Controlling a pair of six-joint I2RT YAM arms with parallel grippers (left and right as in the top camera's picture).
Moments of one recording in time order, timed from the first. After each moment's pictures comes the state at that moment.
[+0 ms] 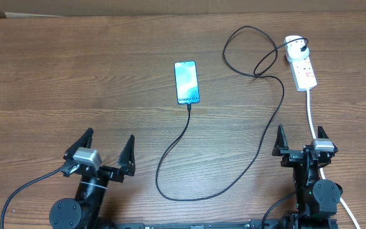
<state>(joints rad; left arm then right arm) -0.11 0.04 0.31 -0.23 0.12 -0.17 -0.08 0.01 0.02 -0.03 -0.02 -0.01</state>
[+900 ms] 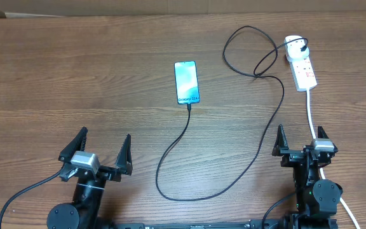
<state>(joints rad) -0.09 0.02 0.30 -0.19 0.12 -0.10 -0.08 0.01 0.02 -0.03 -0.02 -0.01</state>
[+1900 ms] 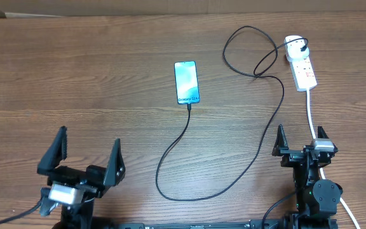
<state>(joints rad) -0.09 0.02 0.30 0.31 0.15 -0.10 -0.08 0.01 0.02 -0.03 -0.02 -0.01</state>
